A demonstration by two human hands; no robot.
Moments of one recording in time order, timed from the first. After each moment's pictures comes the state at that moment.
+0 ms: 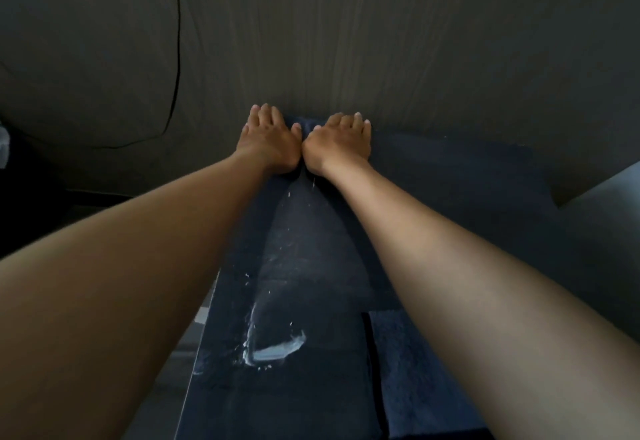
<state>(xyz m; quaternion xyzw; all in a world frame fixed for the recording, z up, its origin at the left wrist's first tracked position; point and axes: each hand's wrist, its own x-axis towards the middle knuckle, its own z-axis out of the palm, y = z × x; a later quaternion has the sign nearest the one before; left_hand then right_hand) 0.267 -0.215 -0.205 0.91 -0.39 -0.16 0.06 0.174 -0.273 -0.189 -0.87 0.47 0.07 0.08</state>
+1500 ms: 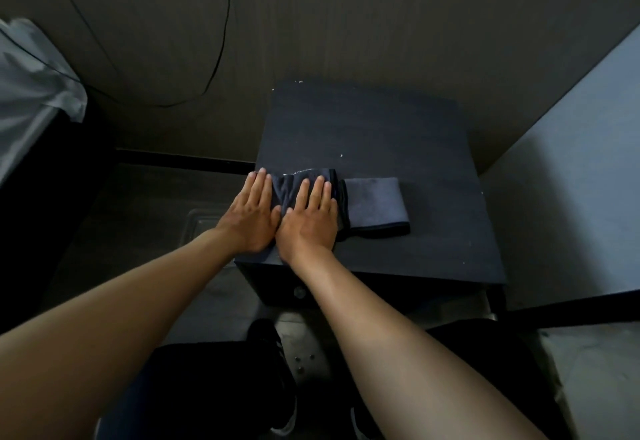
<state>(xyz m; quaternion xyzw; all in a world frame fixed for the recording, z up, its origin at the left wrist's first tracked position) 0.105 0.056 -0.225 0.84 -0.53 -0.12 0.02 -0.003 -0.005 -0.202 -0.88 0.46 0.05 0.13</state>
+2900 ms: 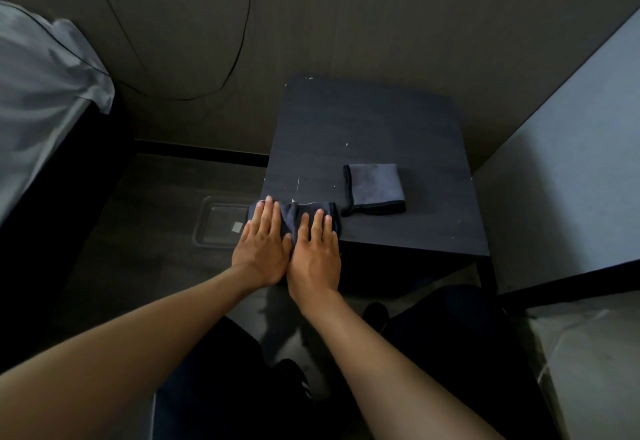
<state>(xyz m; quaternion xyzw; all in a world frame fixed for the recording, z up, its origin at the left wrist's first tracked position) 0.016 0.142 -0.196 0.87 -0.45 -0.19 0.04 -0.080 0.088 -0.193 -0.90 0.41 0.05 0.13</state>
